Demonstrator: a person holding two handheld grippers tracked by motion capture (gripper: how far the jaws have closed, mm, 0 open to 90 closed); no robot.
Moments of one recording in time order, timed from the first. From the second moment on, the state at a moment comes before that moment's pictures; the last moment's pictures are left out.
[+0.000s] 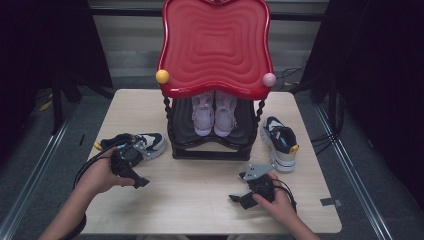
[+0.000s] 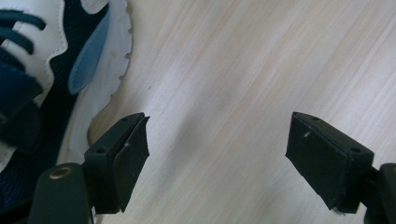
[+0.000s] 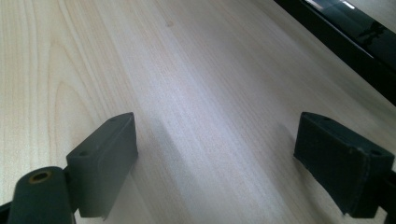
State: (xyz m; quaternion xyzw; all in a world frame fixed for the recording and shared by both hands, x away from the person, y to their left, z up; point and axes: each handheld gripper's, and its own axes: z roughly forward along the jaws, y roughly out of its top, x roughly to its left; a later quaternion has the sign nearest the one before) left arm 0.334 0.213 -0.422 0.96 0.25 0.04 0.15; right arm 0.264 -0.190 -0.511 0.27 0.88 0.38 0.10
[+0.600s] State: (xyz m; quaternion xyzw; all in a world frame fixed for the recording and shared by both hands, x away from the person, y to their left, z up) left arm 0.352 0.239 -0.408 0.95 0.28 0.04 0.12; right arm 0.264 -0.191 -0.511 0.27 0.88 0.38 0.10
